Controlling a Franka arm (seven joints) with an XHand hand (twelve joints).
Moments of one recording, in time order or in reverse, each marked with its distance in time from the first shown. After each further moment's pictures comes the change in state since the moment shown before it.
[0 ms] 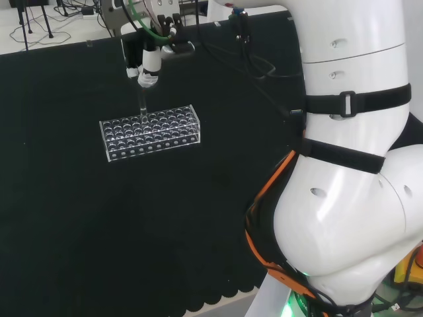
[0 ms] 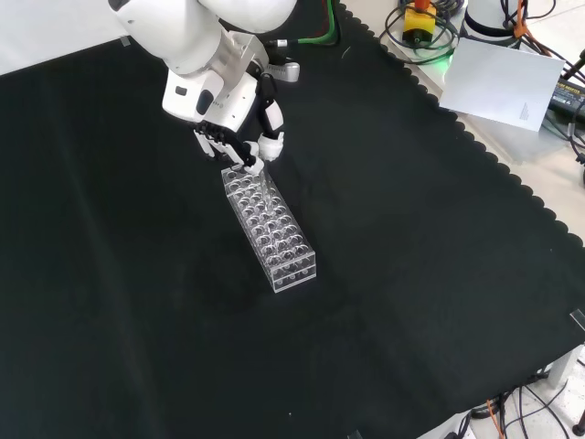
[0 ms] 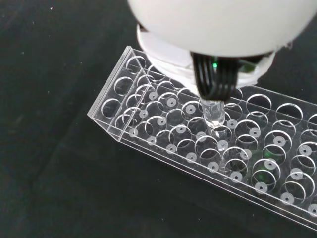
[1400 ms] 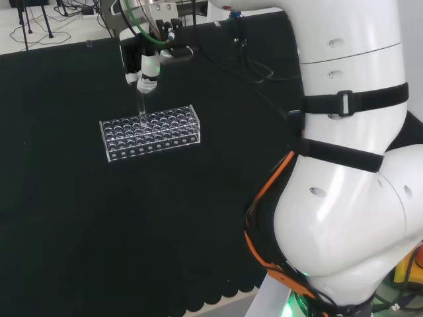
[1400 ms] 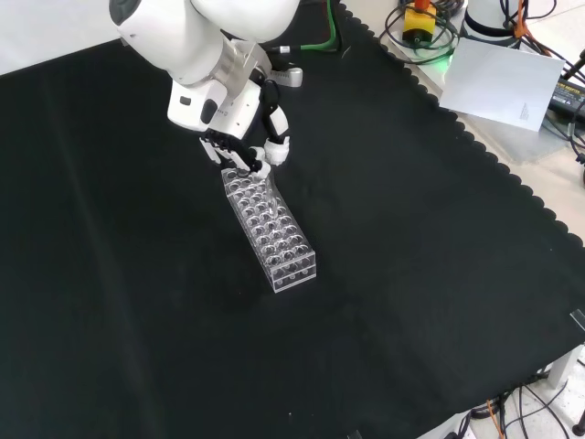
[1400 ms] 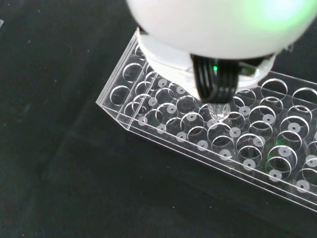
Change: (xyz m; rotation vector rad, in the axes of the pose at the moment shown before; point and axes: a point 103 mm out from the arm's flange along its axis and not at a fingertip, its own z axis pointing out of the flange) arm 0.004 0.003 0.011 0.033 0.019 -0.009
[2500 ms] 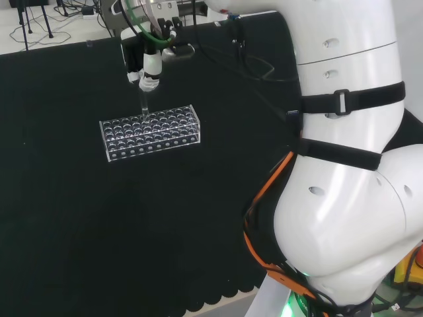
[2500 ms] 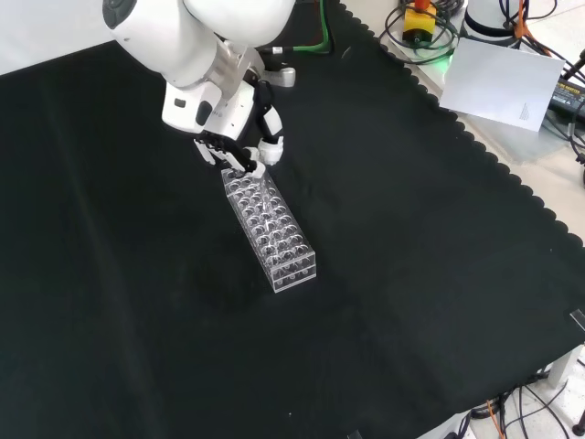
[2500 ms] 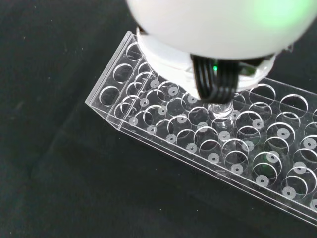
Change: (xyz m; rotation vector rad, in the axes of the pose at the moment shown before) arm -0.009 0.005 -0.004 0.006 -0.022 -0.022
